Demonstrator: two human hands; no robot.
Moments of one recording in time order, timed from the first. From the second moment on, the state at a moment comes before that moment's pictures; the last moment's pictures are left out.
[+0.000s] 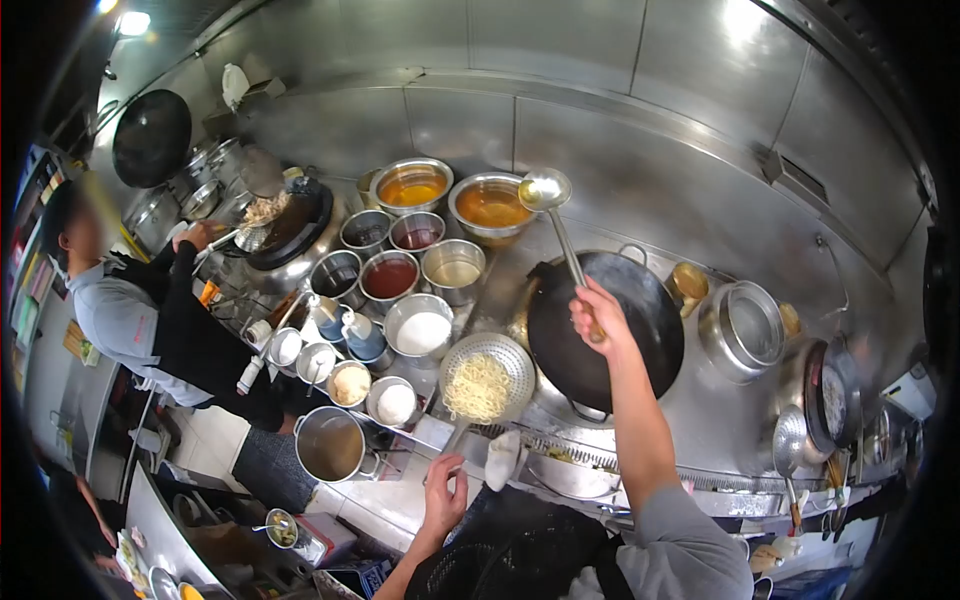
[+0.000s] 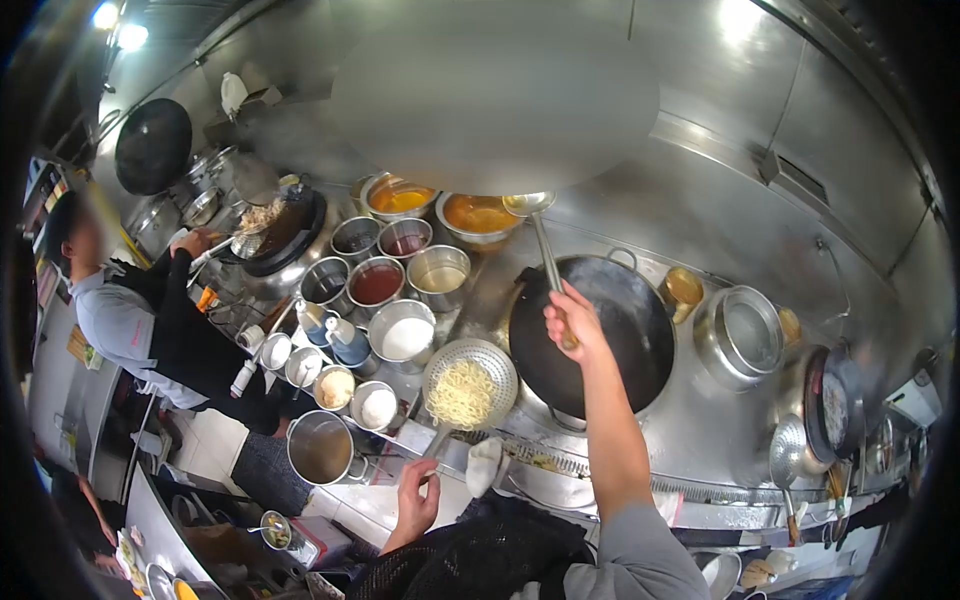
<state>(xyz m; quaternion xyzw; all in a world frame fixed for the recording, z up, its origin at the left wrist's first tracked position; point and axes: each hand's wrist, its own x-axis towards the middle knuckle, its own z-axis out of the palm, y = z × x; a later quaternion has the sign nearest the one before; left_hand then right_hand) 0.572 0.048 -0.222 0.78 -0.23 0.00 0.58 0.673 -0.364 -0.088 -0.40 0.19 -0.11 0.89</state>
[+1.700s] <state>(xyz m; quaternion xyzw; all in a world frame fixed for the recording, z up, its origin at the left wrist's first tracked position) 0.122 0.708 -0.198 0.81 0.55 0.15 0.15 0.368 -0.147 -0.130 -0.79 0.18 -0.09 0.58</state>
